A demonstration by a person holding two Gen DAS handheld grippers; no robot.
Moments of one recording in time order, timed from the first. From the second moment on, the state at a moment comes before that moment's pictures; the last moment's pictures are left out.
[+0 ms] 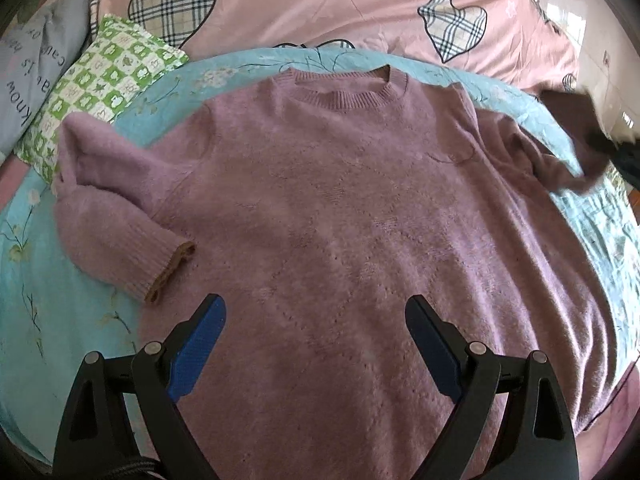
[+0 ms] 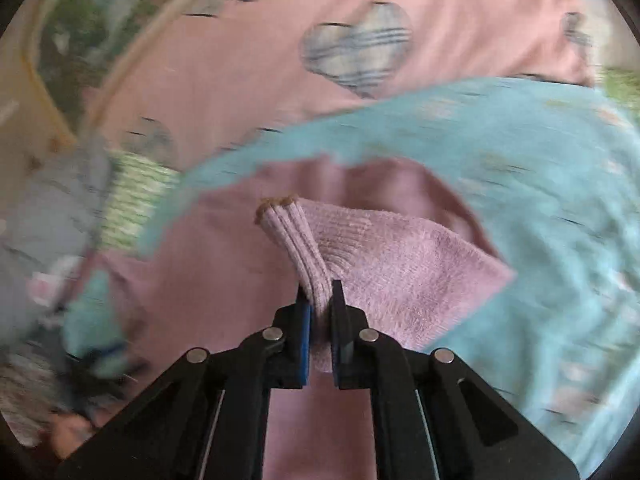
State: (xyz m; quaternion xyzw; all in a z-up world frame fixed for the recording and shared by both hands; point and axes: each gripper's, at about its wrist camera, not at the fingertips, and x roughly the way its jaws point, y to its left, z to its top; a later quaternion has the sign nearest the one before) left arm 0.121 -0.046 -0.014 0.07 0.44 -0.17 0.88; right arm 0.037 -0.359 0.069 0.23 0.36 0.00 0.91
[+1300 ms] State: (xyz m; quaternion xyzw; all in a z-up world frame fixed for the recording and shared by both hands) left arm 0.253 0.020 -0.008 -0.08 0.43 -0.15 0.89; right arm 0.098 -0.342 0.002 0.28 0.38 -0.02 0.88
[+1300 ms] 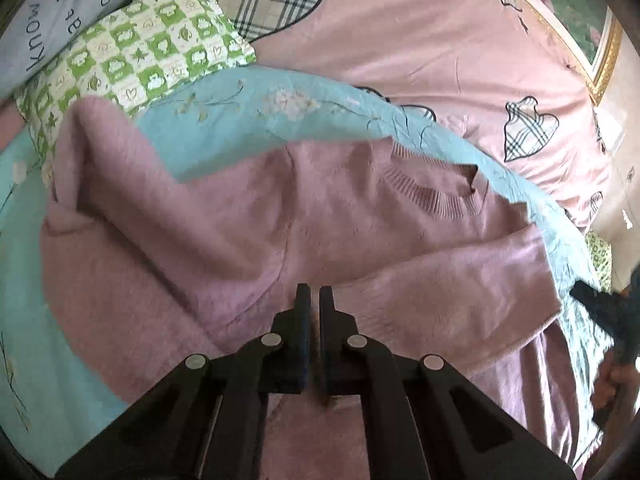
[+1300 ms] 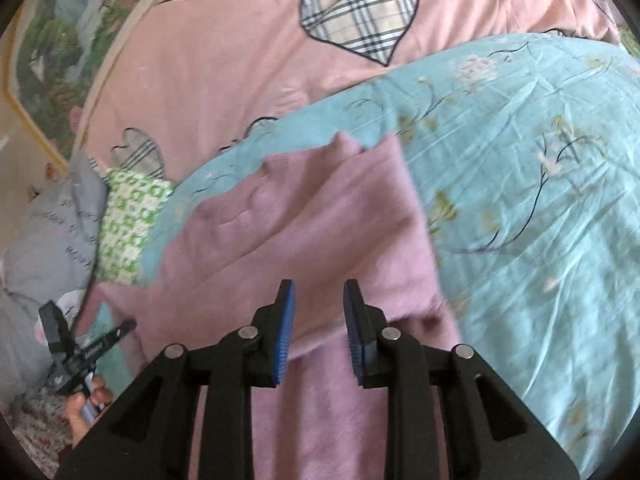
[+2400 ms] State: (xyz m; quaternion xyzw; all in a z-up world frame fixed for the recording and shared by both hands) left arm 0.256 0.012 -0.023 -0.08 0.45 -0.22 0.86; right arm 0.127 -0.387 -0.017 0.29 0.39 -0.08 0.87
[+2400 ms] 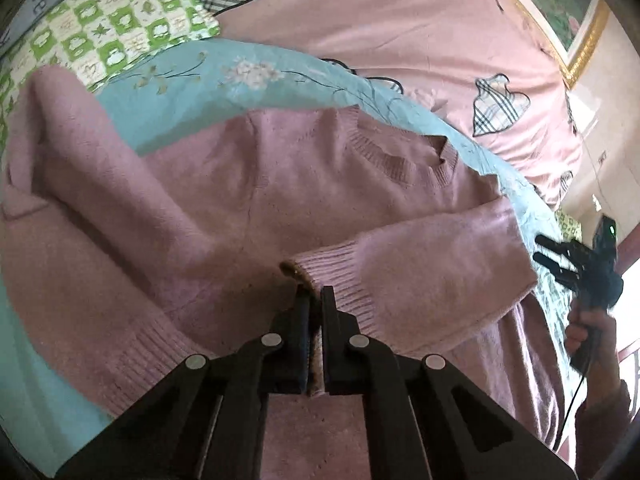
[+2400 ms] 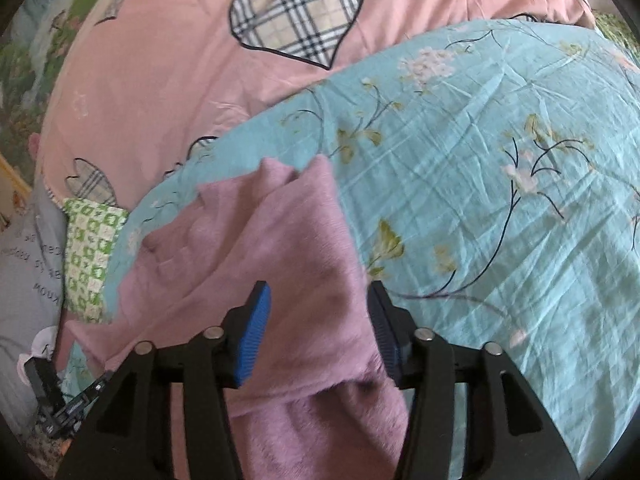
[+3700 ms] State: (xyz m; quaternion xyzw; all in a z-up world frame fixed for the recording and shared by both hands) left arm 0.267 0.051 -0.034 -0.13 0.46 -0.20 0.86; right arm 0.205 -0.394 -0.055 0.29 0.45 -0.05 0.84
